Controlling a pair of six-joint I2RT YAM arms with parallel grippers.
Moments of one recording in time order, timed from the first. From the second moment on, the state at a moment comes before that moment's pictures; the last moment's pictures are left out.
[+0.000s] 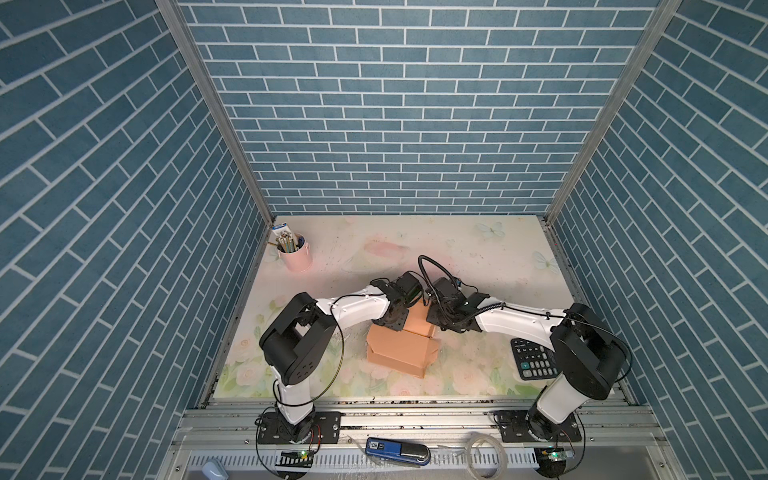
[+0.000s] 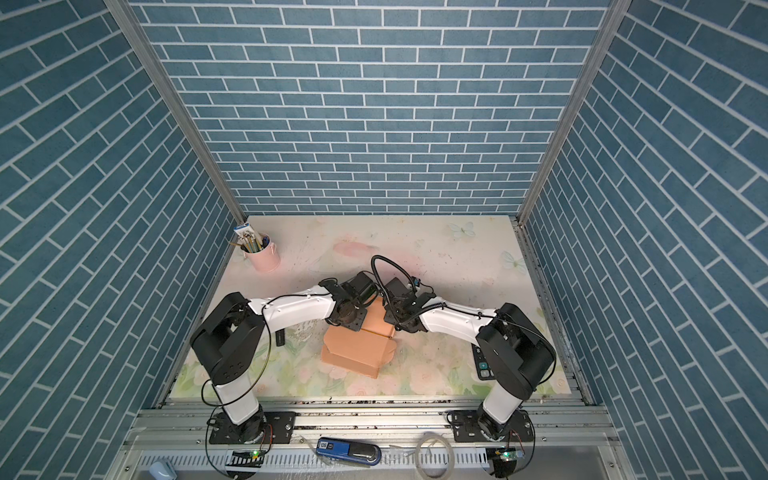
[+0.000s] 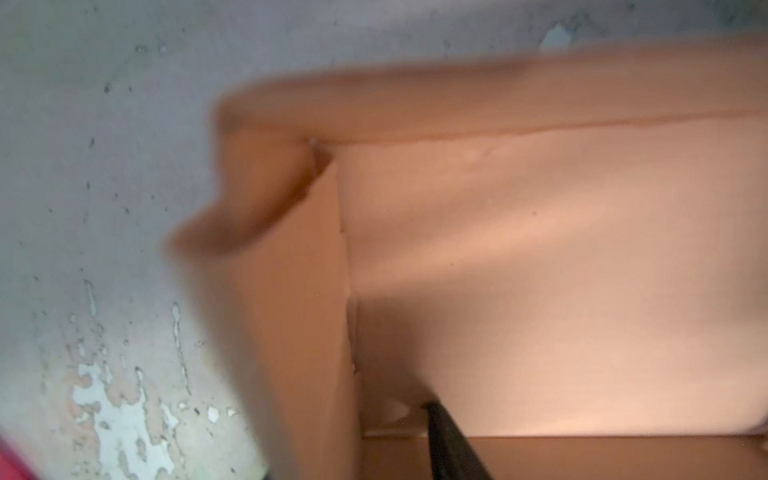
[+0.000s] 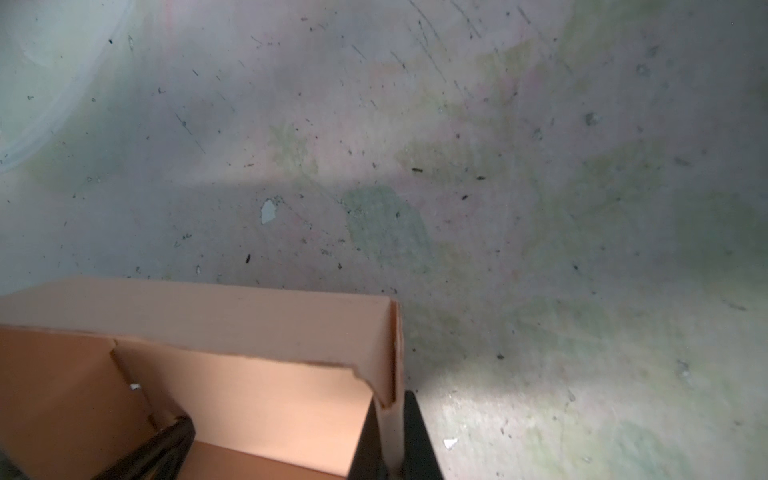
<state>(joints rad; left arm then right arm) -0.77 1.79 1.15 -0.69 -0.20 -0.40 0.84 1.65 0.96 -0.39 0.16 1.04</state>
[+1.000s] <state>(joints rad) -0.50 1.52 1.01 -0.50 0.17 -0.47 0.84 1.68 1.00 -0.41 0.18 1.04</state>
